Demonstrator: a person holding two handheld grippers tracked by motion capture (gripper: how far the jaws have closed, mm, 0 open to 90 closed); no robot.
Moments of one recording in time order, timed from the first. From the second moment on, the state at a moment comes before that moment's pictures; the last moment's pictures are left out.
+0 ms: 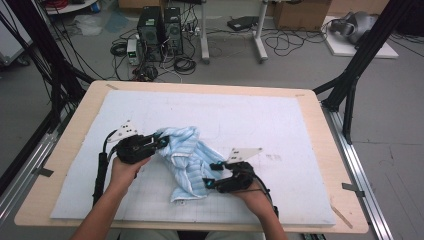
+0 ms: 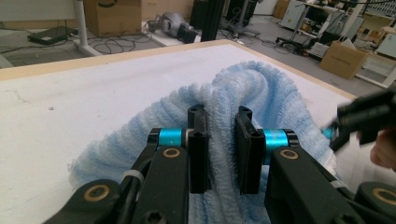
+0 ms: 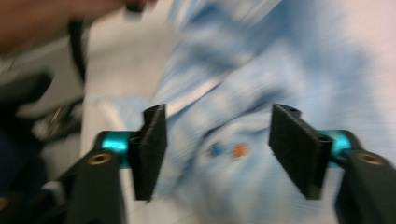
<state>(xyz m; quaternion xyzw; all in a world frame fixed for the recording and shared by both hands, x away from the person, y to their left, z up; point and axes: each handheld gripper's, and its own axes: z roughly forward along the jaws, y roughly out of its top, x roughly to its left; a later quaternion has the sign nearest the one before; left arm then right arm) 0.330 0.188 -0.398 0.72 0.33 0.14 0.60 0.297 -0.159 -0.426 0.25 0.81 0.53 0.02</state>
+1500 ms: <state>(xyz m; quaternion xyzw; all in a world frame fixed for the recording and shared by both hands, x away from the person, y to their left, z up) 0.347 0.167 -0.400 0.72 0.36 0.17 0.57 0.432 -0.195 -0.362 0.44 0.77 0.41 0.23</state>
